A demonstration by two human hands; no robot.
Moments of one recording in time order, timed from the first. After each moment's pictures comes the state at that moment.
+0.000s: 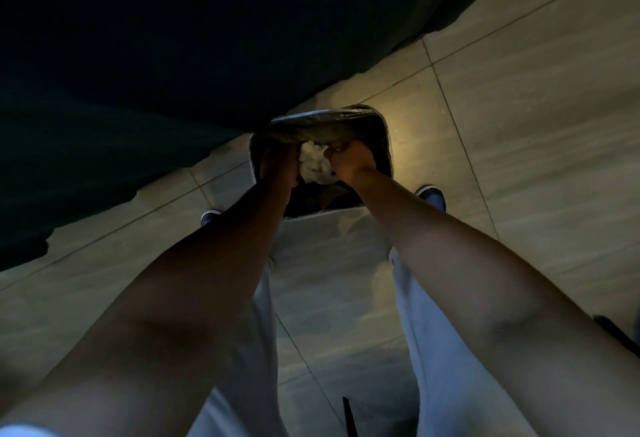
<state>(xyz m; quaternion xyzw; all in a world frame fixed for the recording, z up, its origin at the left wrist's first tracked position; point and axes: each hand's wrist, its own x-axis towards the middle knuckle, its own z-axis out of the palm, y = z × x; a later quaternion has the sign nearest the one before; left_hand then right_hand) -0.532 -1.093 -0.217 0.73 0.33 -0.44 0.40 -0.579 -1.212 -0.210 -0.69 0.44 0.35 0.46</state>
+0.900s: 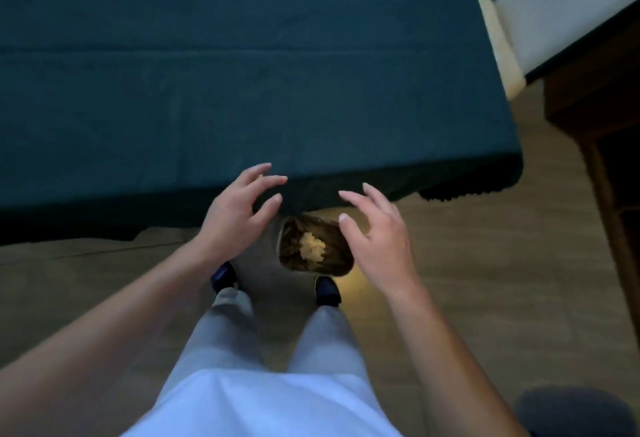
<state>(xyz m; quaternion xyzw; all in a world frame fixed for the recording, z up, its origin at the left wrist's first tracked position) -0.513 -0.974 0.269 0.91 -0.14 -0.16 0.36 -0.596 -1.205 0.296 -0.91 0.16 0.09 0.38</state>
